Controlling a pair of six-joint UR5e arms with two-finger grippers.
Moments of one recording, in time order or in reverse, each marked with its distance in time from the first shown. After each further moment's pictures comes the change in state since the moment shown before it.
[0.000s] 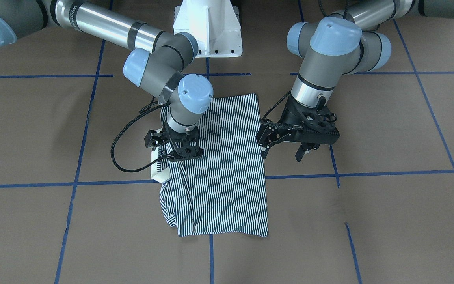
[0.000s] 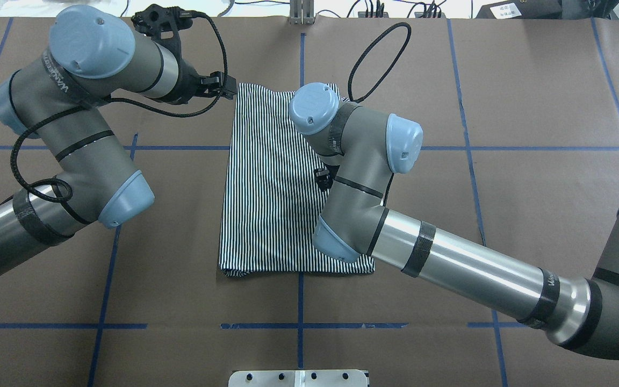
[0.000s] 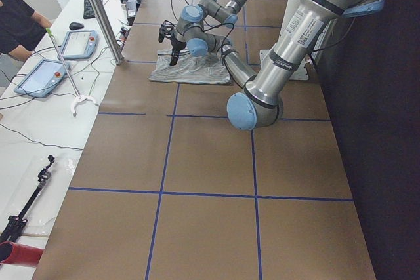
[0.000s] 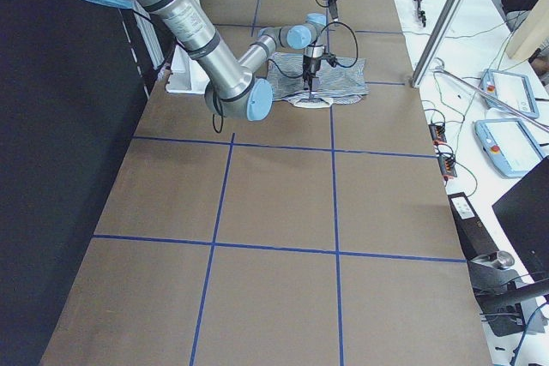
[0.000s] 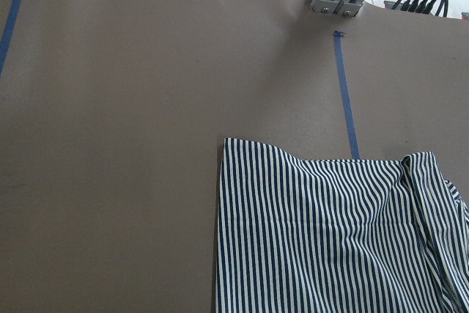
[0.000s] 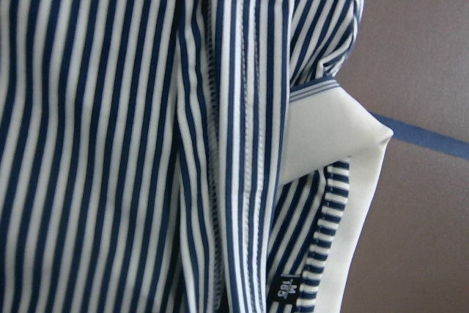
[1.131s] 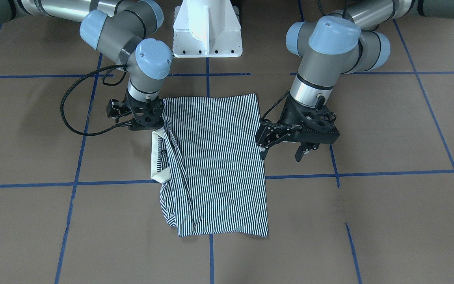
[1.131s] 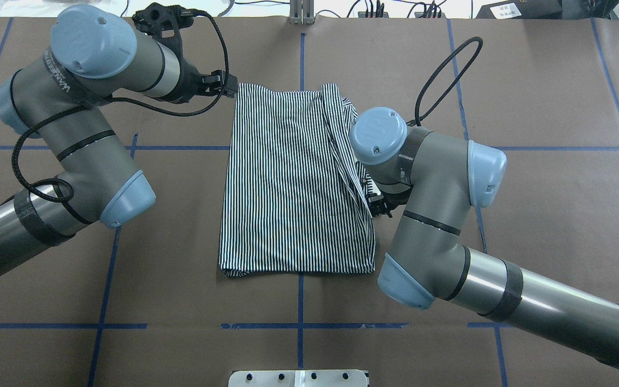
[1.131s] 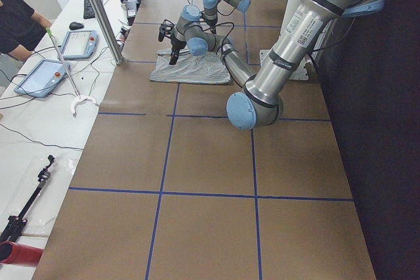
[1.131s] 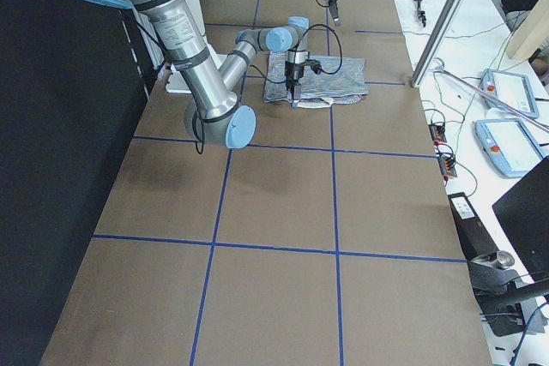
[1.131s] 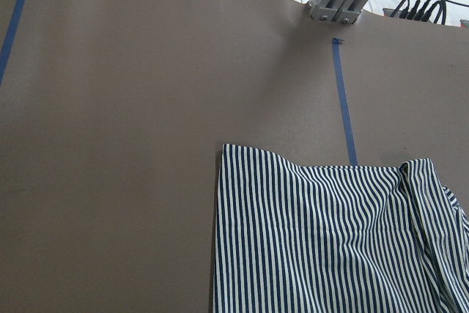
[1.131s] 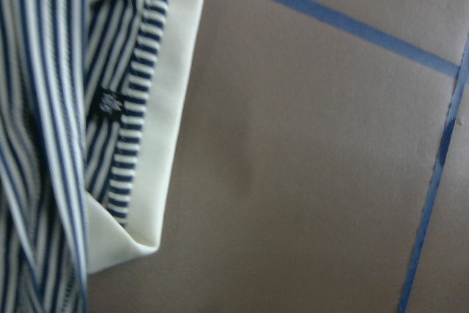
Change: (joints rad) left arm 0.002 -0.003 -0.001 0.002 0.006 -0.005; right arm -0.005 -0.211 0.398 -0.206 -0.023 0.011
